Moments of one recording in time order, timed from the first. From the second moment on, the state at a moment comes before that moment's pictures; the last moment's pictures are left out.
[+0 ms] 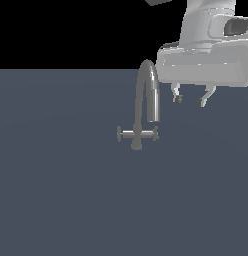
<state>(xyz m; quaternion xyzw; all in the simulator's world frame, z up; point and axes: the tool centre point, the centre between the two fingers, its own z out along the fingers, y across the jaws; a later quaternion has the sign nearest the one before) -0.092 -0.157 0.221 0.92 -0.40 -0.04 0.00</state>
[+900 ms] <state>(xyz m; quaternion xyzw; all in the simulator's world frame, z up) -0.022 -0.119 0.107 0.73 -0.65 -0.16 -0.13</state>
